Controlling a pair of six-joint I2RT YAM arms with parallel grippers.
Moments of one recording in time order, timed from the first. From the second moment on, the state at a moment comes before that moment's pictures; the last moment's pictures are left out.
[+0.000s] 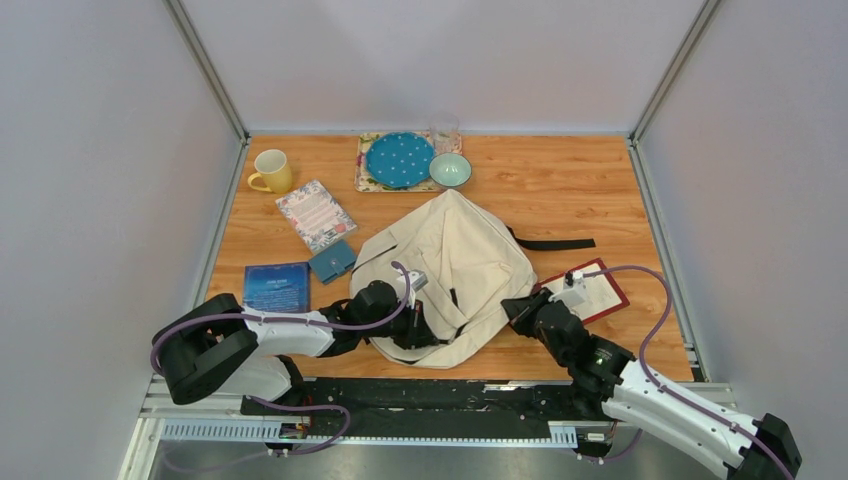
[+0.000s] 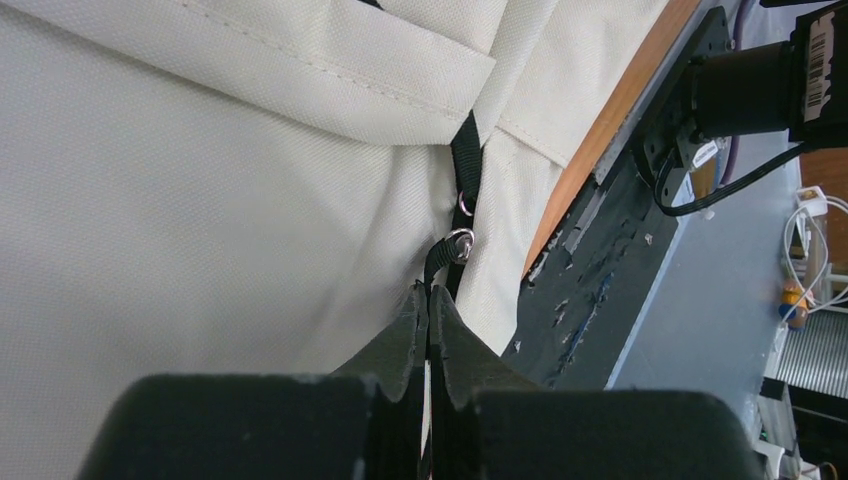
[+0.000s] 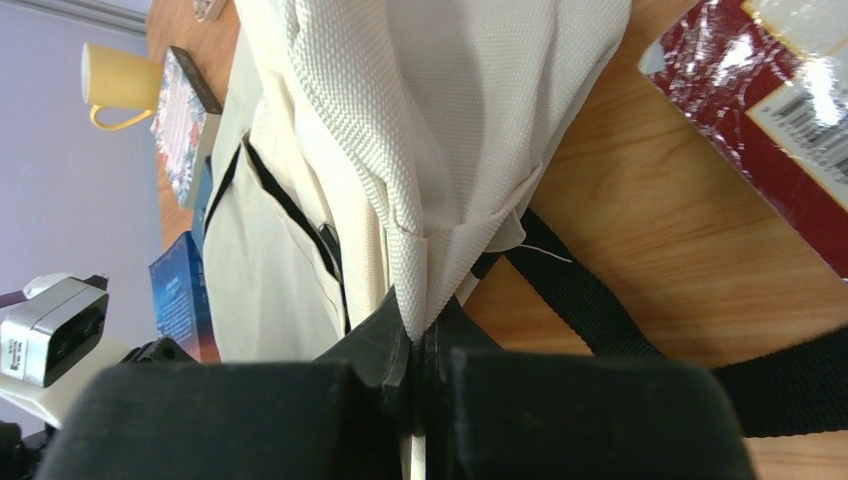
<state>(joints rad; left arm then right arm) -0.97 1.33 0.34 0.44 0.30 -0.69 0.88 0.48 0.14 -0.16 0.46 1.22</state>
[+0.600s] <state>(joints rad) -0.97 0.97 0.26 0.18 0.27 -0.61 0.56 0.55 0.23 -0.27 0.37 1.15</state>
